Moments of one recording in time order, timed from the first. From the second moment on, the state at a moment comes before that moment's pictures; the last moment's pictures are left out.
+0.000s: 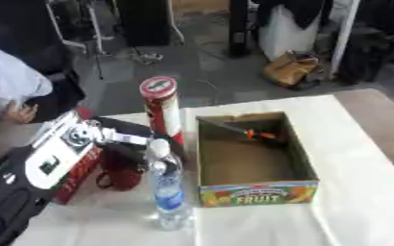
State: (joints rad) left arm -1.04 0.43 -0.52 -1.21 -0.39 -0.21 -0.88; right arm -0.14 -0.35 -0.43 -1.99 0.37 -0.38 -0.85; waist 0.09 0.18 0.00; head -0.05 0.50
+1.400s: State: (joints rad) left arm -1.04 0.41 -0.52 -1.18 -0.39 -0.22 -0.87; right arm -0.14 -0.35 -0.42 -1.99 0.36 -0.38 -0.85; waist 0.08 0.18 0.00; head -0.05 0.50
